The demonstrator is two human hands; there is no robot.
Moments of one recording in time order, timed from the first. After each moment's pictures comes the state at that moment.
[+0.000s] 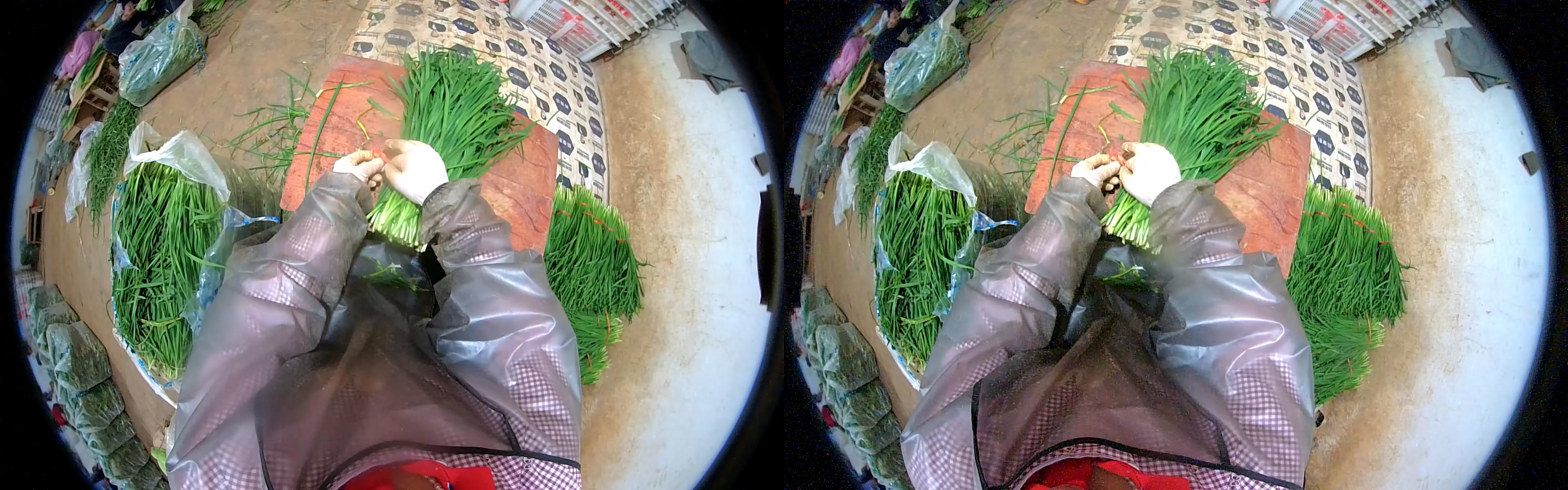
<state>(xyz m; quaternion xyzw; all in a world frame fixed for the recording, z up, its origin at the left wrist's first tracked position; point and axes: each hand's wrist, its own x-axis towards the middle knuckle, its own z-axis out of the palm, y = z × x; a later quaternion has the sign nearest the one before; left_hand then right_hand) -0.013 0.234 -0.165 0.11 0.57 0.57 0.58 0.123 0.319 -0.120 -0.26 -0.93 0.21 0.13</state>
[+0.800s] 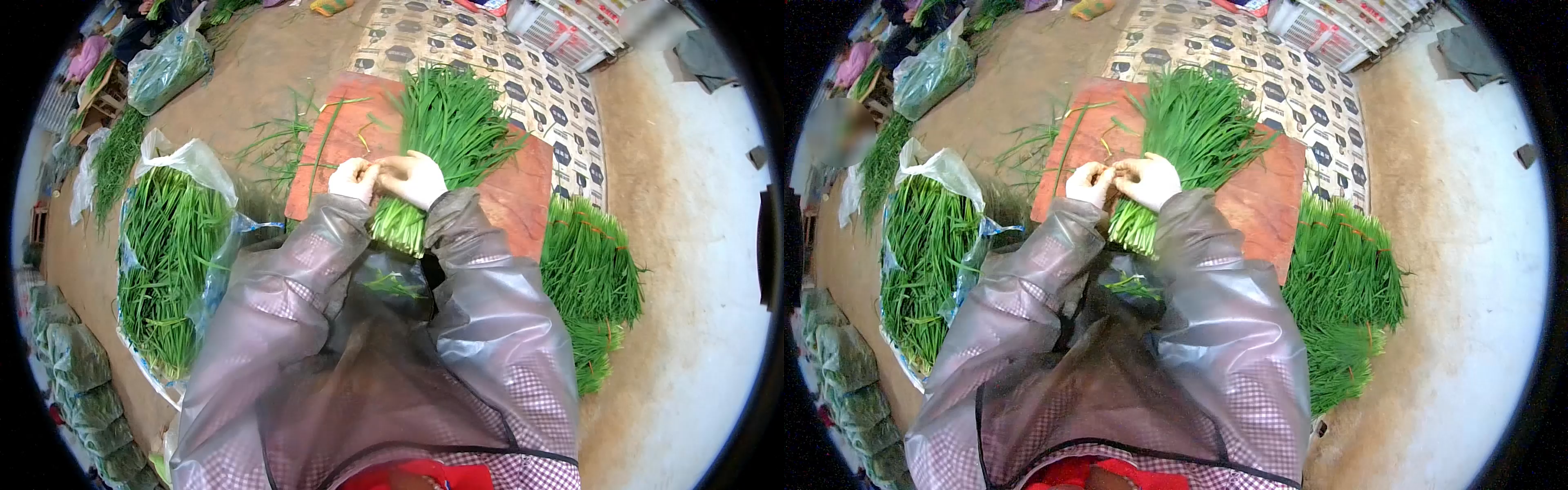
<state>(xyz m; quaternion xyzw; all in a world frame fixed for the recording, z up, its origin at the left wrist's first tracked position) 0.002 0.216 -0.145 0.32 0.67 0.62 0.26 0.131 0.317 -0.096 -0.27 -0.89 0.33 0.15</state>
